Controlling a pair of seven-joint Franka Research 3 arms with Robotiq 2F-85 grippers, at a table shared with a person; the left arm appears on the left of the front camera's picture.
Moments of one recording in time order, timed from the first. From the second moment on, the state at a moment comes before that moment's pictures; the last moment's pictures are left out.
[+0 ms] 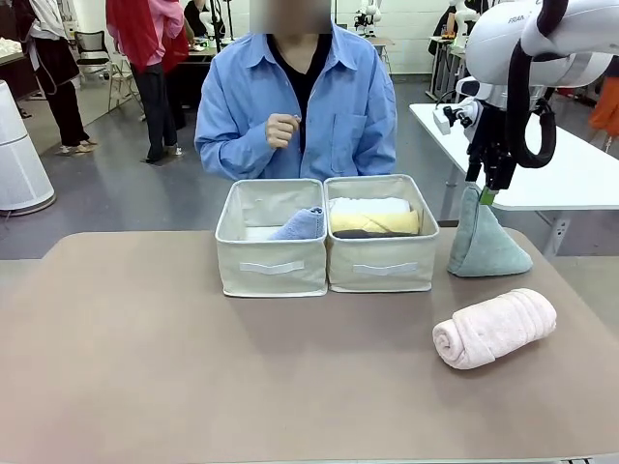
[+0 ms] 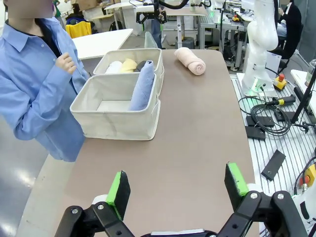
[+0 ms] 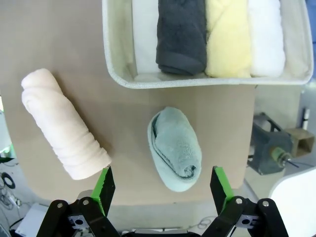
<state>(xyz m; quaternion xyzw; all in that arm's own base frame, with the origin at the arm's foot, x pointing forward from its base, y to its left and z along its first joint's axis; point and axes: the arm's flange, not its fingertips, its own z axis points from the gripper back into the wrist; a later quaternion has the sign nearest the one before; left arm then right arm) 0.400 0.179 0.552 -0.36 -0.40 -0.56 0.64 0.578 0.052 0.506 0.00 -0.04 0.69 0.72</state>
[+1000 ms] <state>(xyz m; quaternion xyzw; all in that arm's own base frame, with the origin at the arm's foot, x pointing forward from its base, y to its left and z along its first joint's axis) 0.400 0.179 0.552 -0.36 -0.40 -0.56 0.64 0.603 0.047 0.453 0.01 -0.04 0.69 0.72</state>
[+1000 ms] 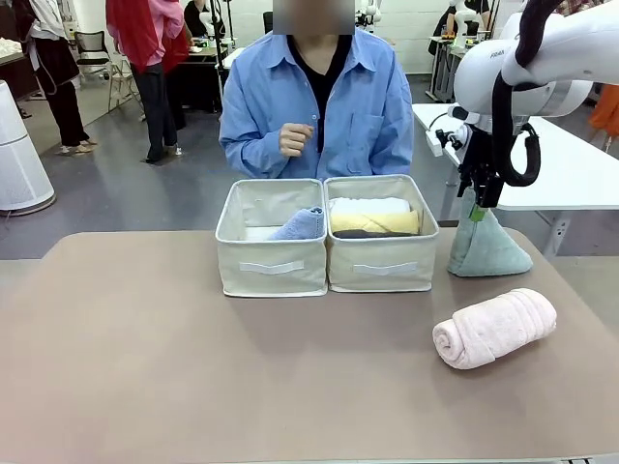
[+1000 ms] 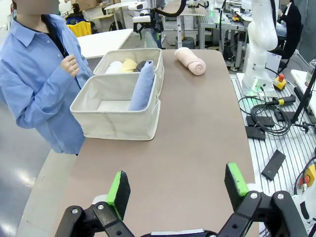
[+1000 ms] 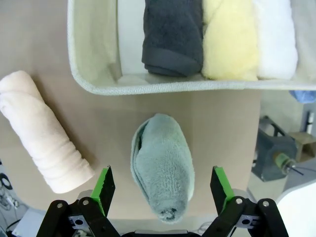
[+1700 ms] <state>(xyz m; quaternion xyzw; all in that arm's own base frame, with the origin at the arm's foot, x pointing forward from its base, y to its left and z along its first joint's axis) 0.400 0.179 0.552 -0.36 -0.40 -0.56 0.64 0.606 0.047 0.464 0.00 -0.04 0.71 0.70</state>
